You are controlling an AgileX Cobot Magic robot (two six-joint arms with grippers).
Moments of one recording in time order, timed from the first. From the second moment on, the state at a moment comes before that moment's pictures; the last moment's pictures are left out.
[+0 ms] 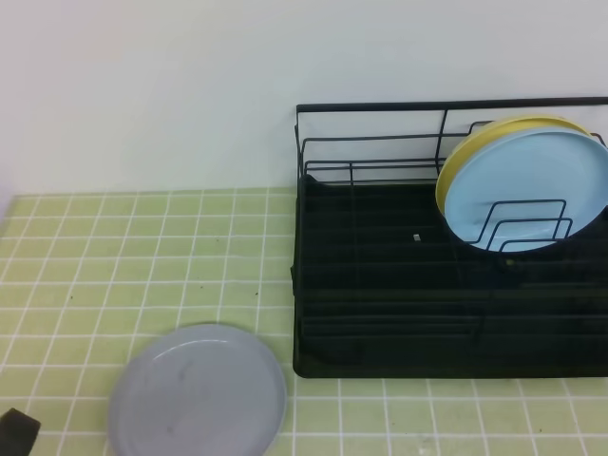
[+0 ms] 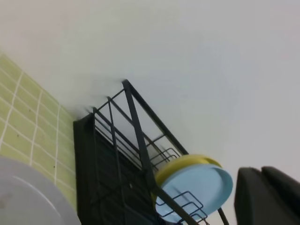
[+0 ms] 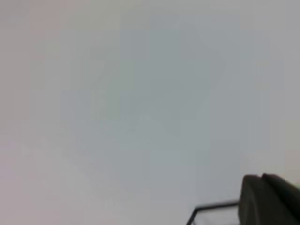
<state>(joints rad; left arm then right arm) -0.20 0.00 -0.02 -1.54 0.10 0.45 0.03 0.00 -0.15 1.74 0.22 -1.19</state>
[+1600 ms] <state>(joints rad) 0.05 1.18 -0.75 -0.59 0.77 0.48 0.03 0.88 -0.57 1.10 0.84 -1.09</state>
